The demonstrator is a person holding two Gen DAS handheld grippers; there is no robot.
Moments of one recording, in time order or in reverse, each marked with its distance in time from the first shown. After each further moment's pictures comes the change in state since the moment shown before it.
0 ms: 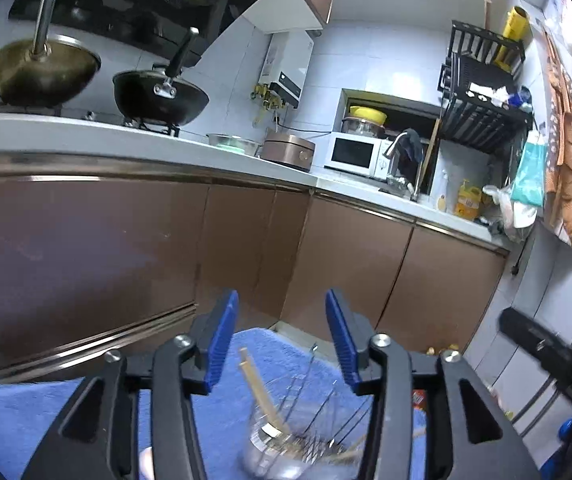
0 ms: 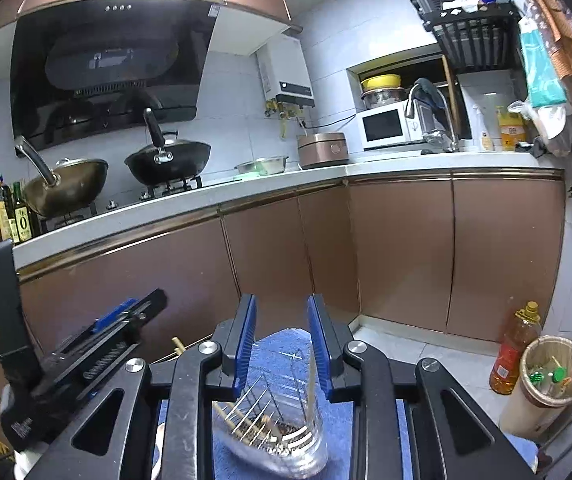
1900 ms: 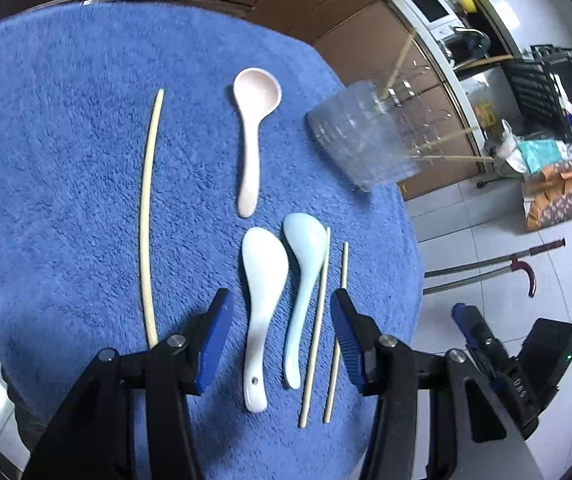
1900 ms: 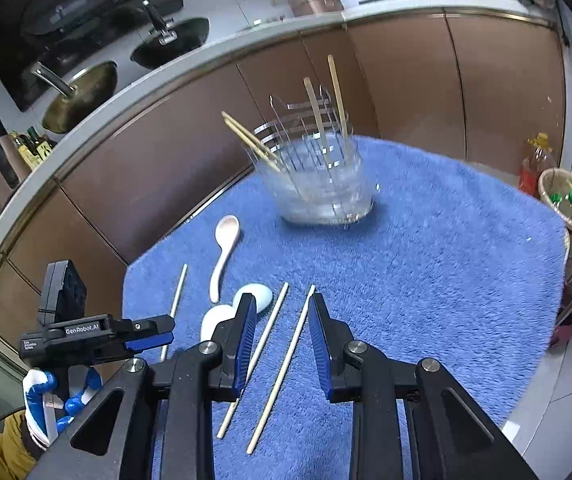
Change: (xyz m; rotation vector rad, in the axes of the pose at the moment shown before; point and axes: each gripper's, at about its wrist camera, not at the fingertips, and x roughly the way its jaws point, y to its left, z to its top) left arm -0.080 0.149 -0.176 -0.536 0.878 -0.249; right arm -0.069 0.023 -0.130 0.193 0.541 0.118
